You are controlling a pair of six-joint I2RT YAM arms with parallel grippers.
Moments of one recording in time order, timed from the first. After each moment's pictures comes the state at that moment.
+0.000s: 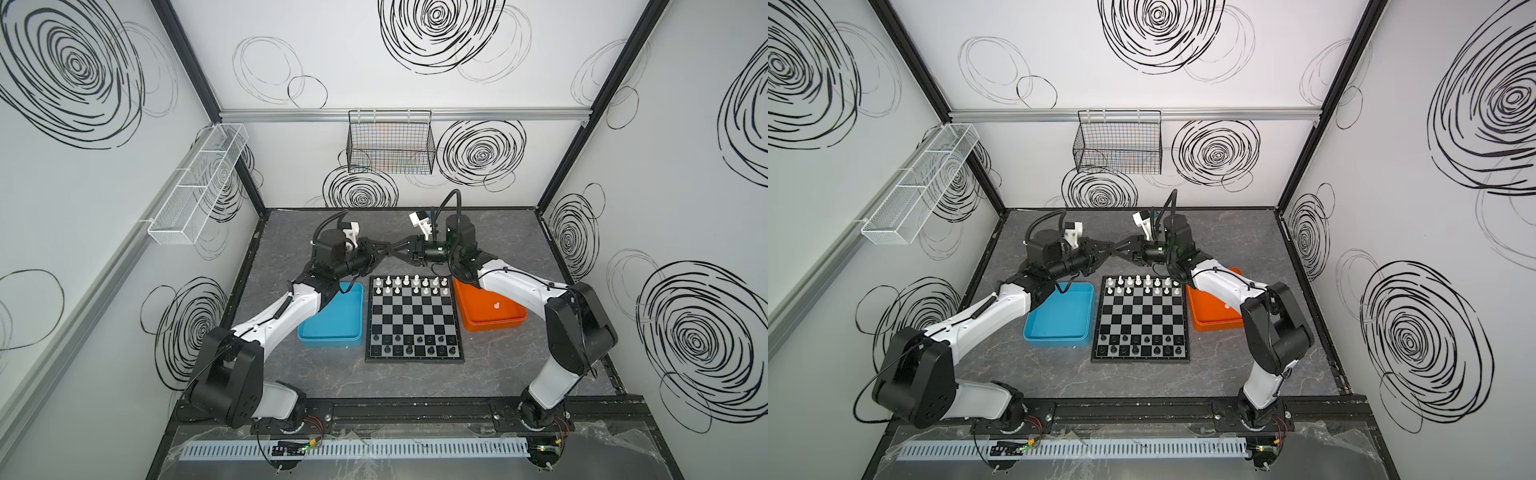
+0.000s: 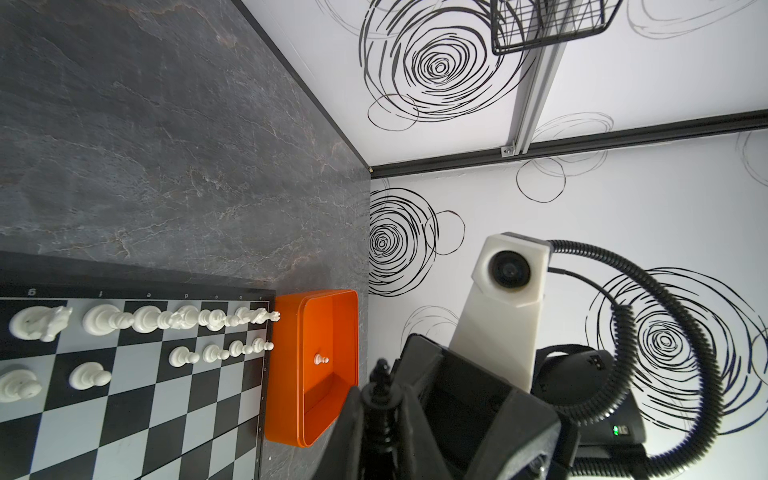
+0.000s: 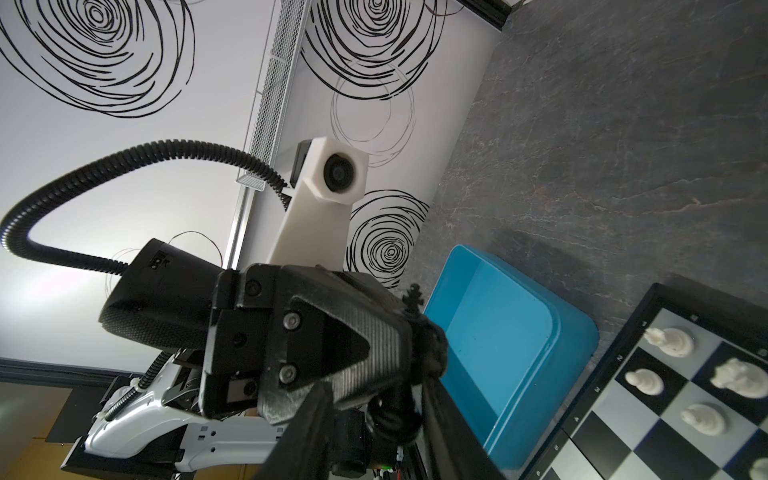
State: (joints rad) left arm -0.36 1.41 0.91 0.23 0.53 -1.23; right arm 0.53 1.71 1.18 0.32 -0.88 1.00
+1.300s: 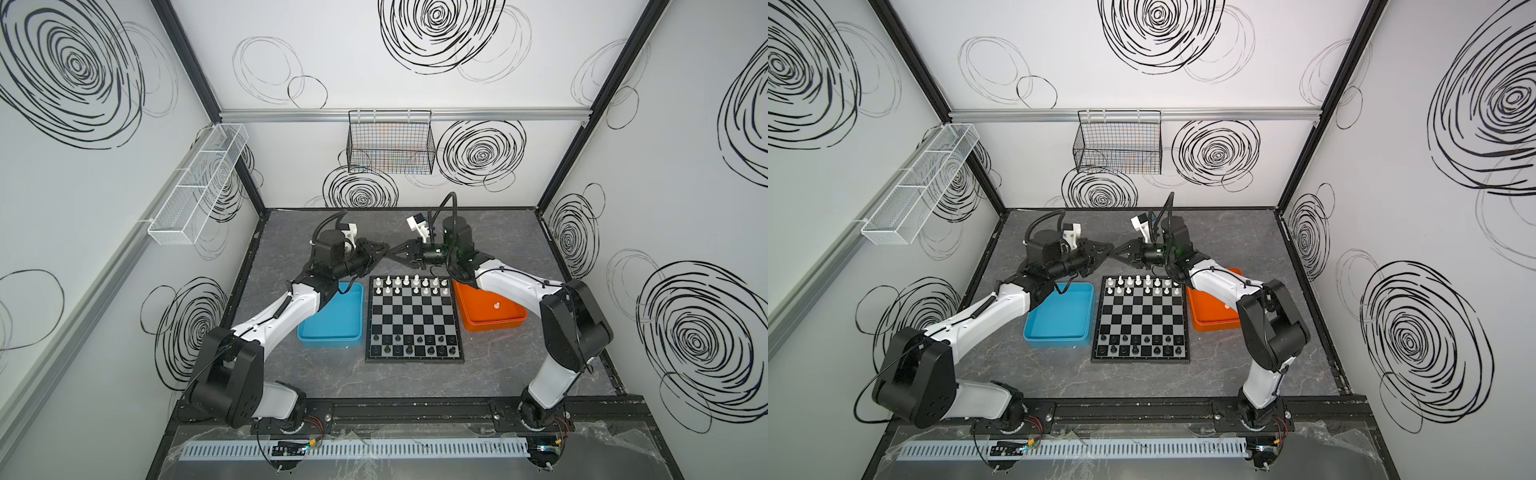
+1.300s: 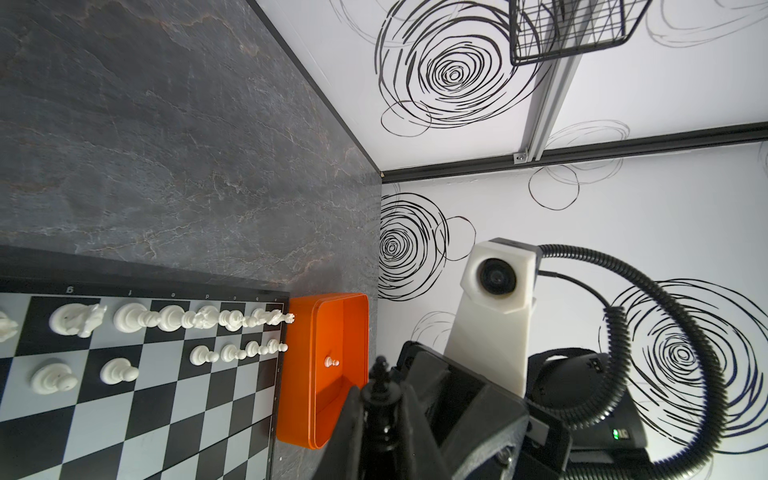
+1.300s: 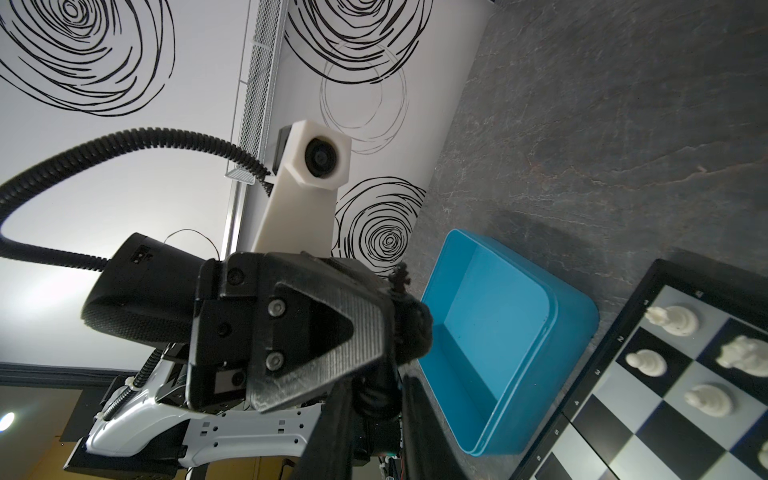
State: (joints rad) left arm -0.35 1.41 0.90 0.20 0.52 -1.23; right arm 0.53 1.74 1.18 0.30 -0.90 1.01
